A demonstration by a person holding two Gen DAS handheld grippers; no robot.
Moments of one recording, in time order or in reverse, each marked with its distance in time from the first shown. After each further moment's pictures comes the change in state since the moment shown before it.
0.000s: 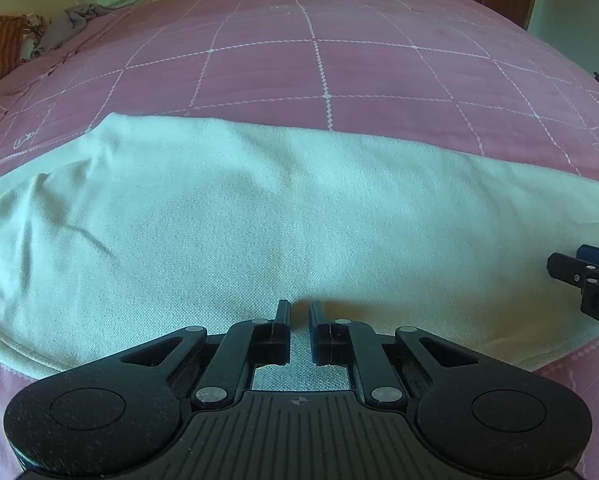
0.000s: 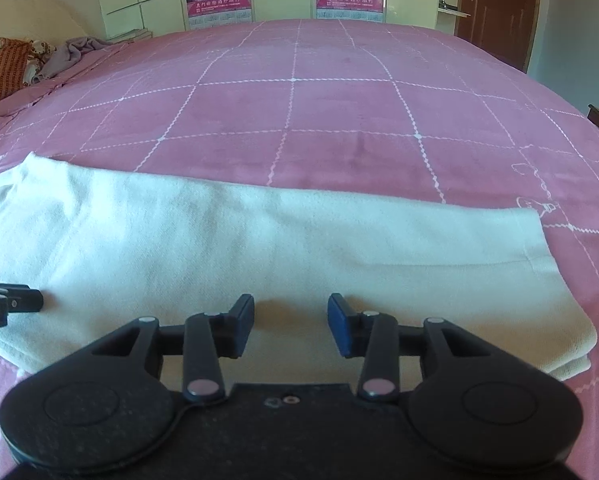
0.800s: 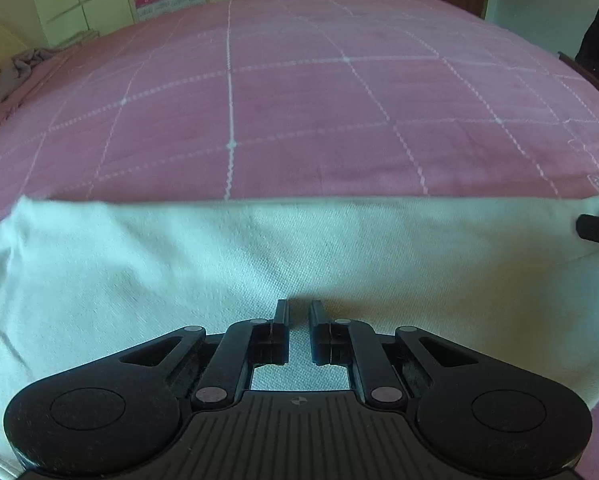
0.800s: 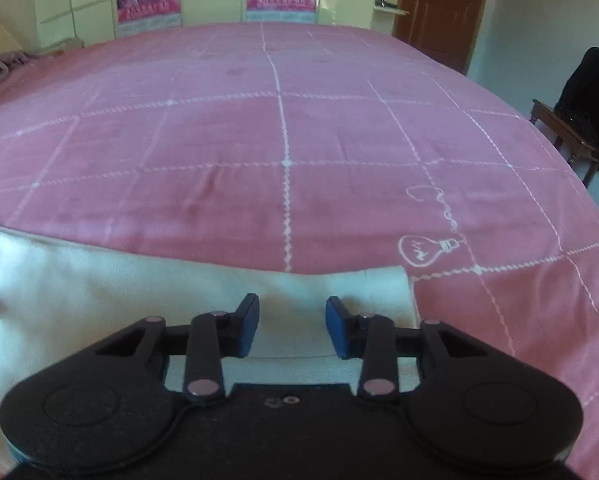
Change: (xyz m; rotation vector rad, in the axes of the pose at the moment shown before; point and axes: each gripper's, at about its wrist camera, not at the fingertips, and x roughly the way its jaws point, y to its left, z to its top) left arm 0.040 -0.070 0.050 0.113 -0.038 -0.055; right arm 0.013 -0.091 0.039 0.059 -0.032 -0.142
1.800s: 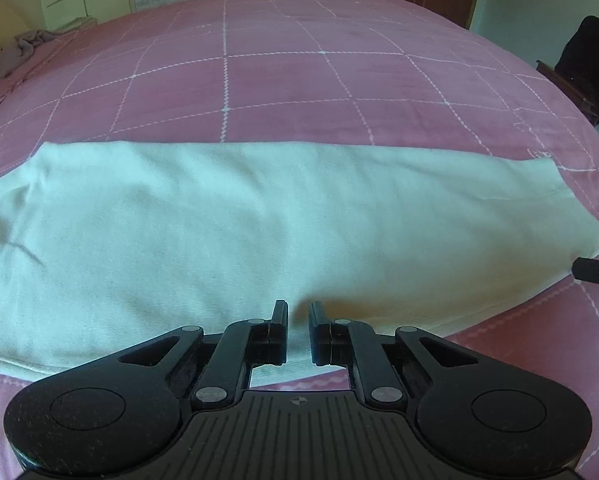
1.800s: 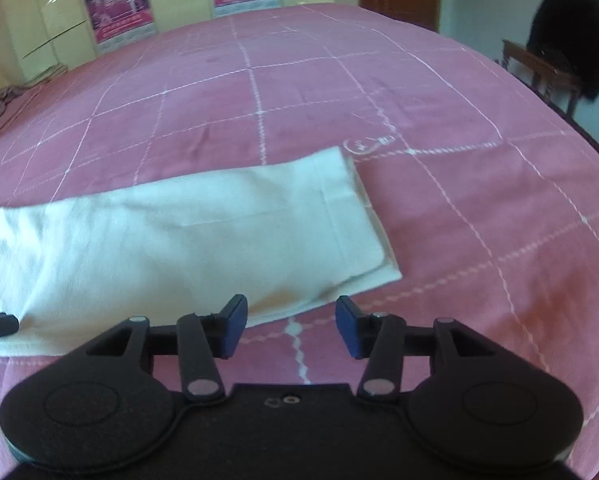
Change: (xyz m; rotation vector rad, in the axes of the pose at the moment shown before) left arm -0.069 -0.002 -0.059 -0.025 -0.006 -0.088; right arm -0.078 -0.033 -0.068 0.213 0.090 0.015
